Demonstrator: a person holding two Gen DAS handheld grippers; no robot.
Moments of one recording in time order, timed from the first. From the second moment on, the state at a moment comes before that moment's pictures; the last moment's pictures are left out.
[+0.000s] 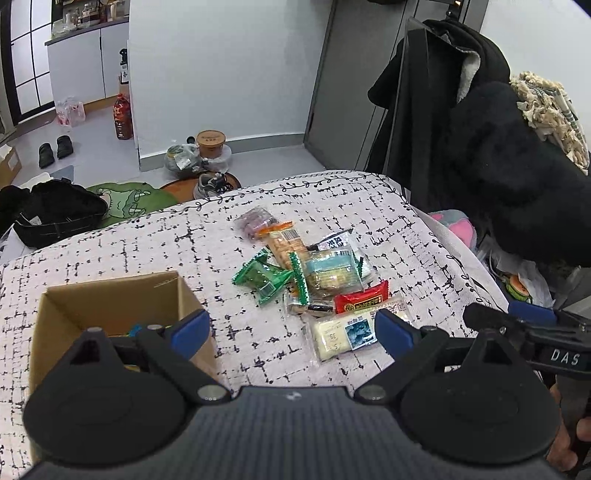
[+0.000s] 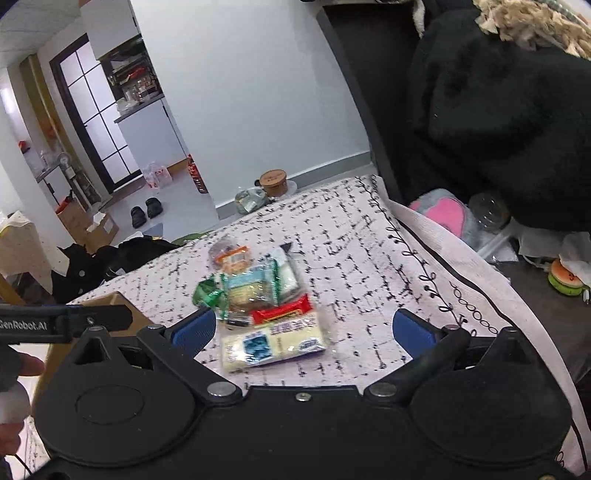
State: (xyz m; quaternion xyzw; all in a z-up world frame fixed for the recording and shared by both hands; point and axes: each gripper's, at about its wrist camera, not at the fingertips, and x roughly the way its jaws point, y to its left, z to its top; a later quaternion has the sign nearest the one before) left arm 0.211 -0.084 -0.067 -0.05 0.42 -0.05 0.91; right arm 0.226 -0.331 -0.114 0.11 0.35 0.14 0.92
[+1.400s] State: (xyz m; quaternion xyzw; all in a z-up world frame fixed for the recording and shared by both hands) left arm 0.321 -0.091 -0.153 -0.07 0.46 0.04 0.89; right arm 0.307 -0.319 -0.193 0.17 0.42 0.20 0.87
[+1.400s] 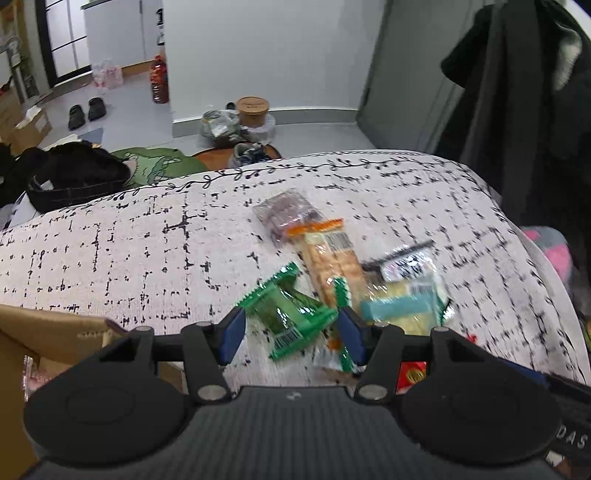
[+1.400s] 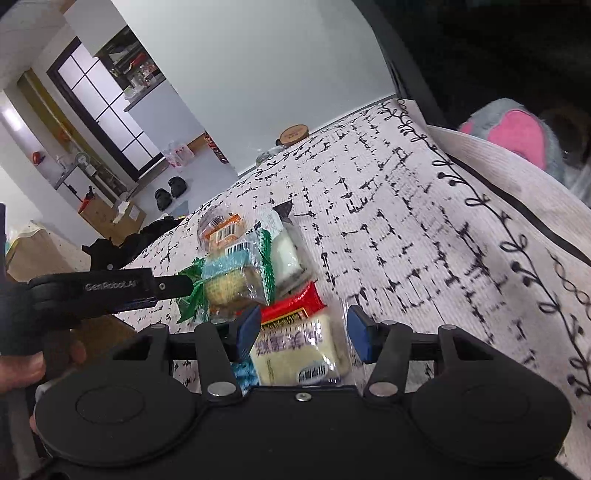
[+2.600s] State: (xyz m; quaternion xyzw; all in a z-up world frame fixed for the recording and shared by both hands) left arm 0.310 -0.090 -0.150 -0.04 0.48 0.04 0.88; right arm 0.321 -0.273 -0.197 0.06 0.41 0.23 0.88
